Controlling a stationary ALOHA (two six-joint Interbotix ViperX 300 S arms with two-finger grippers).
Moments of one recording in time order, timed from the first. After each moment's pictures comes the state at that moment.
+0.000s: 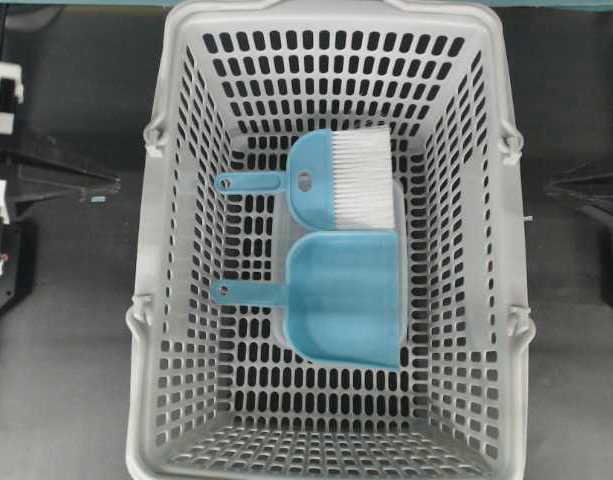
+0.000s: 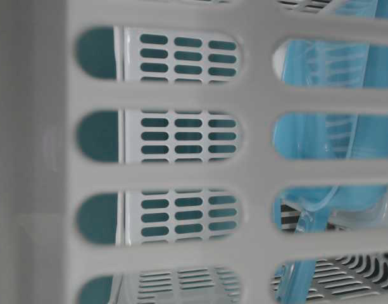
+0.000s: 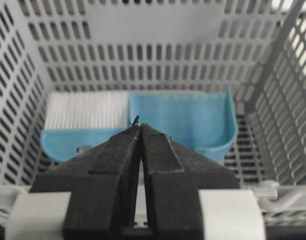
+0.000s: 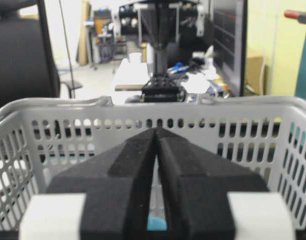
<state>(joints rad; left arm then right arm) 0.00 -0.86 0.74 0.04 0.29 -0.01 0.01 -1.02 1.18 0.00 -0.28 0.00</state>
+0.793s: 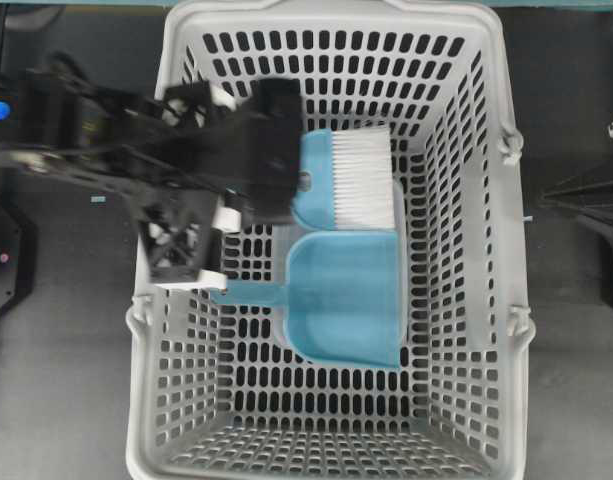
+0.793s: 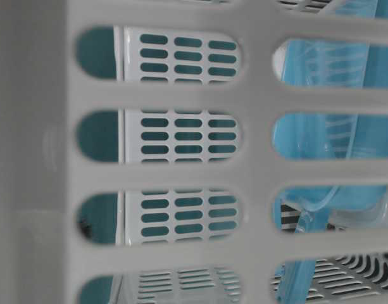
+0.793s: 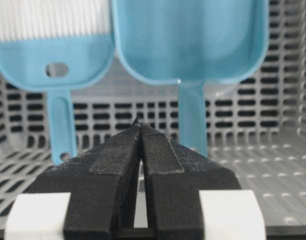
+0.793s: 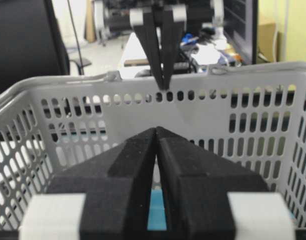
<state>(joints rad) -0.03 -0.15 0.09 0.04 0.98 0.00 0.03 -1.02 1.18 0.01 -0.20 0.06</state>
